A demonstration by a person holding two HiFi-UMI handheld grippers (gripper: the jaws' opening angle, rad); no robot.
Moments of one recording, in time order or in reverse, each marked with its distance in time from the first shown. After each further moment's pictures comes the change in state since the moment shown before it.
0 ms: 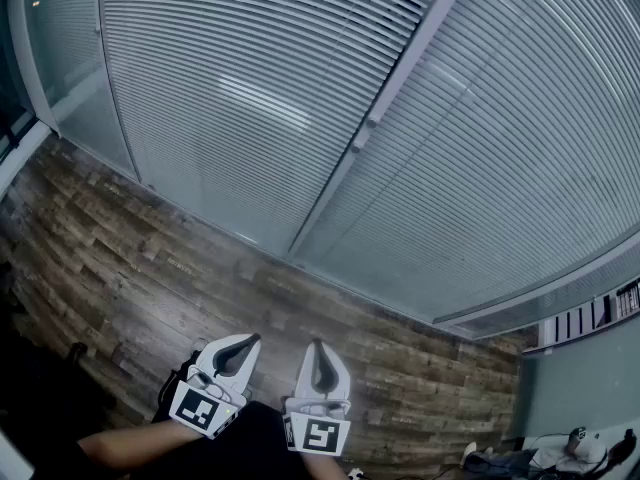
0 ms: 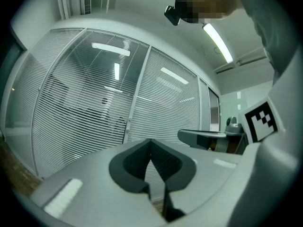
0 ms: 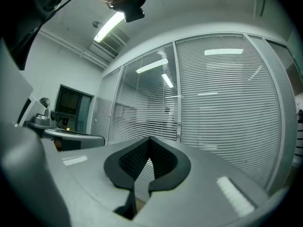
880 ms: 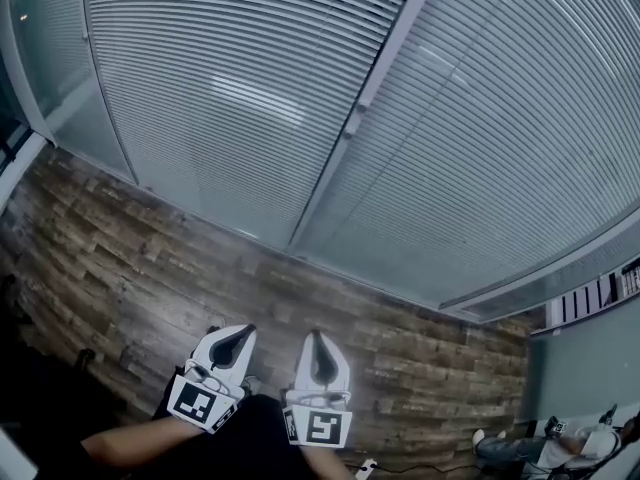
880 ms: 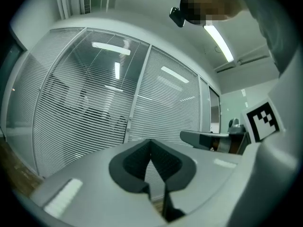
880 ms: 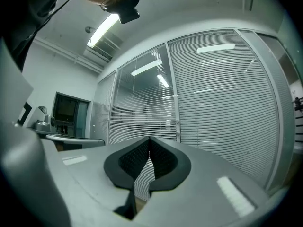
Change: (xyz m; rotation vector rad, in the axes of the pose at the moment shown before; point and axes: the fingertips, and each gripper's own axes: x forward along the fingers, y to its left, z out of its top) left arm -0.012 0.002 0.001 -0.009 0.001 0.005; right arm -0.010 0.007 -0.003 0.088 -0.002 -0.015
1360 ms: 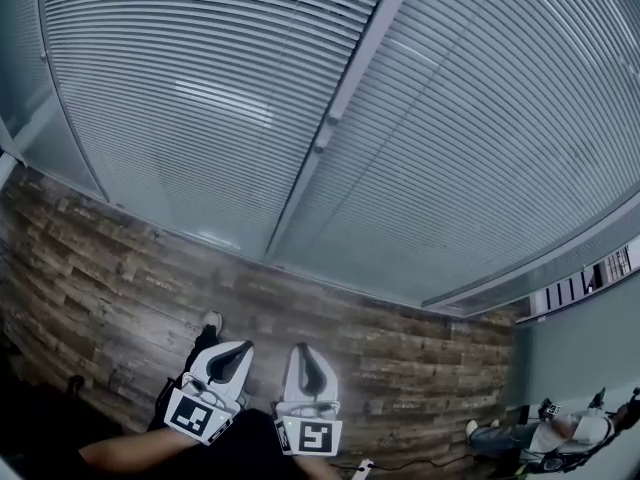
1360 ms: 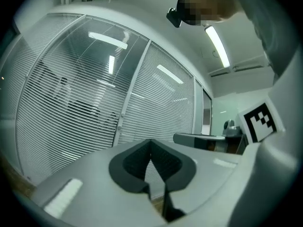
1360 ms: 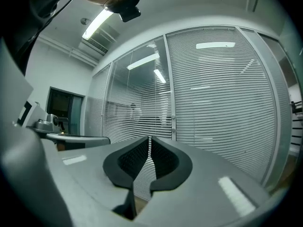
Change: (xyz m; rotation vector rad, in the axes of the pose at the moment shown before) left arm 0.044 0.003 -0.006 -0.015 0.019 -0.133; right arm 0.031 -0.016 -0.012 -0.005 0.055 -0.055
